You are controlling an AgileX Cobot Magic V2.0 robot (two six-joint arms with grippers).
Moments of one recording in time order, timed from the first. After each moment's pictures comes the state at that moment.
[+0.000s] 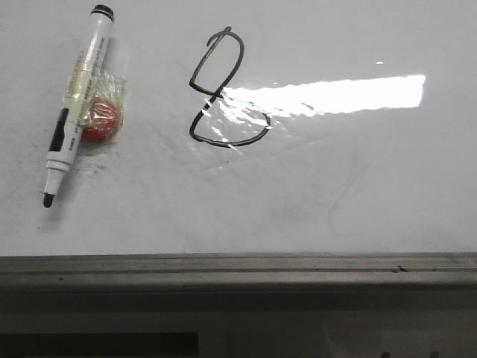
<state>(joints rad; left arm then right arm) -0.11 0.00 0.00 -0.10 0.33 0.15 -0.12 0.18 0.01 -0.07 -0.24 0.15</state>
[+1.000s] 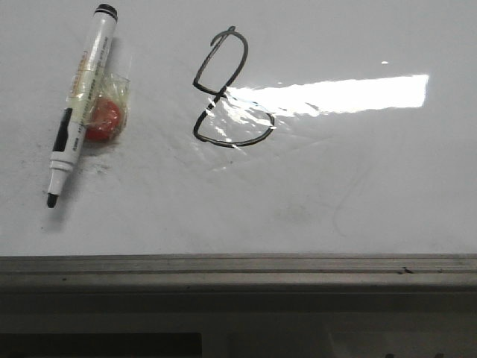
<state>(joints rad) -0.11 0.00 0.00 -0.11 0.33 0.15 -0.15 -0.01 0.01 -0.14 0.32 0.15</state>
